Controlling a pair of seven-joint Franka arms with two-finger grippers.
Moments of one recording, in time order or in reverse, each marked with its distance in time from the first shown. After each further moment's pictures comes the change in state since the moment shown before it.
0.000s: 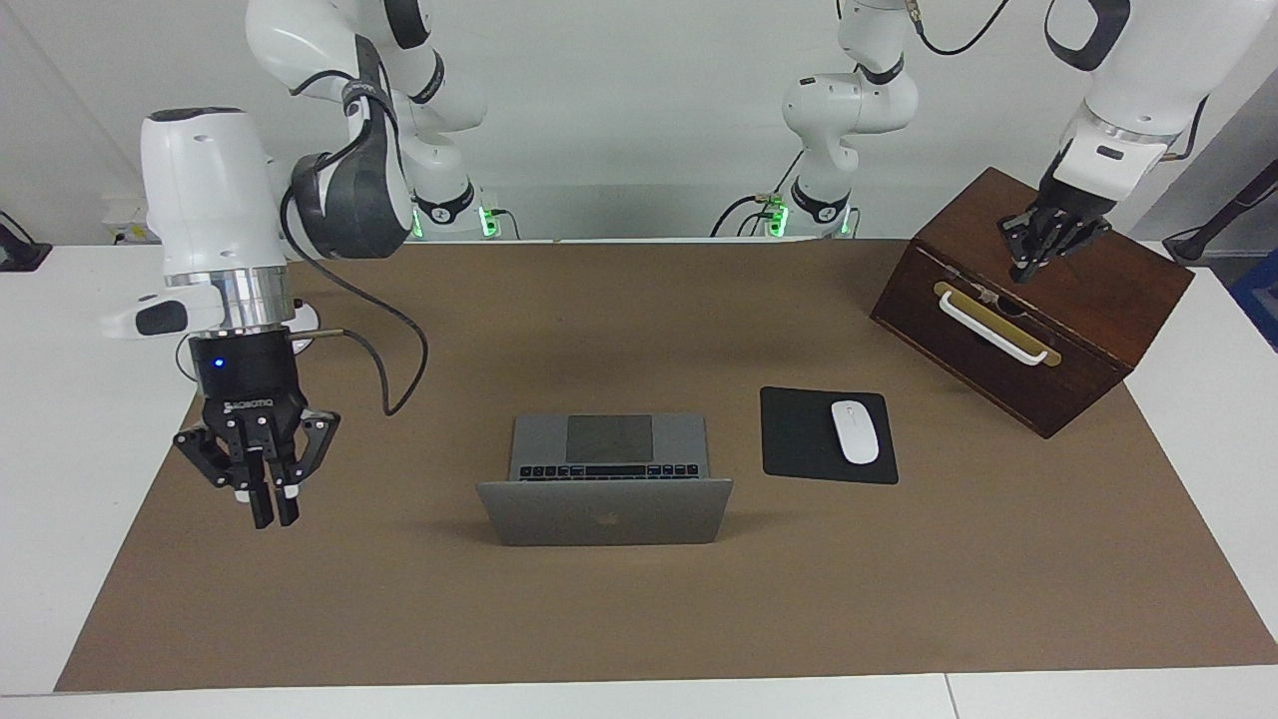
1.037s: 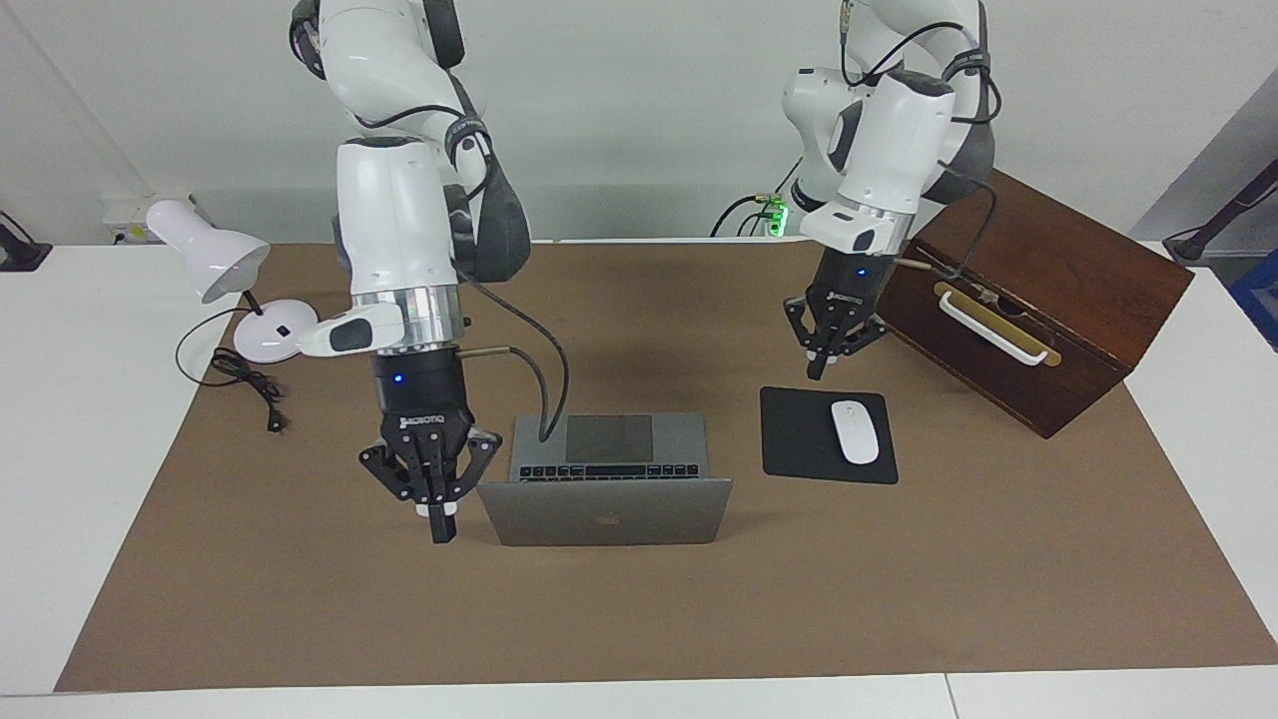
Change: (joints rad) left arm -0.402 0.013 -0.014 -0.495 -0.048 0.949 -0.021; right arm 0.248 0.126 -0.083 0.116 -0.216 0.068 0.488
